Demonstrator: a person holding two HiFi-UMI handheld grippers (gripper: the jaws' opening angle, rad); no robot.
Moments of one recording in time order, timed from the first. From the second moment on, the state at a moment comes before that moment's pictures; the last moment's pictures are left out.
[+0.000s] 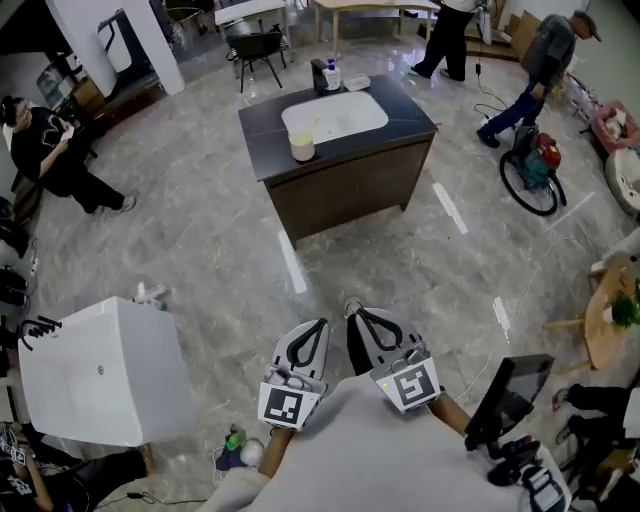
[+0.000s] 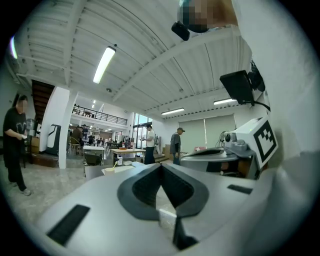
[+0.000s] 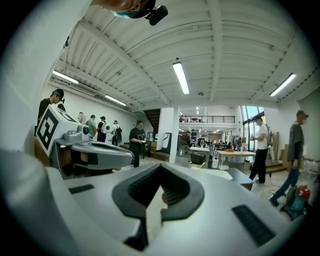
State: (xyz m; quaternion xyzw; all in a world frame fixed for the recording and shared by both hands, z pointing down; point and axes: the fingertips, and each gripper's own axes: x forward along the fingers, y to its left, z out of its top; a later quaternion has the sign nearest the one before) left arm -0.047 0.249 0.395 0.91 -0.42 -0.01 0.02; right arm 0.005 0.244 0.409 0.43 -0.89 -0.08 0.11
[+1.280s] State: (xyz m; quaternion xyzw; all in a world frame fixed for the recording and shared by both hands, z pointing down) left arm -0.014 -0.085 0.387 0.87 -0.49 0.00 0.04; right arm 0.037 -0.087 0.420 0.35 -0.92 -0.05 0.15
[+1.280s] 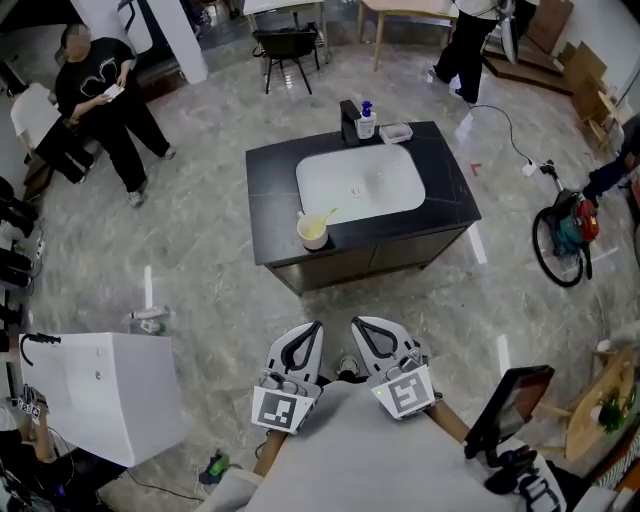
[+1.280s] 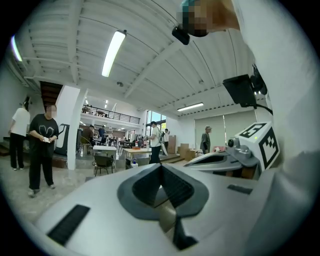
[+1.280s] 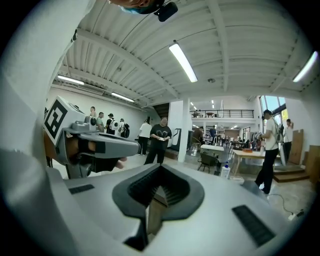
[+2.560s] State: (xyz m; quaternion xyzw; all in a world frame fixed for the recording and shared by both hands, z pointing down) left arm -0.051 -0.129 0.429 0.88 -0.46 0.04 0.12; right arm 0.011 -0.167 0.436 0.44 -0.90 0.05 0.03
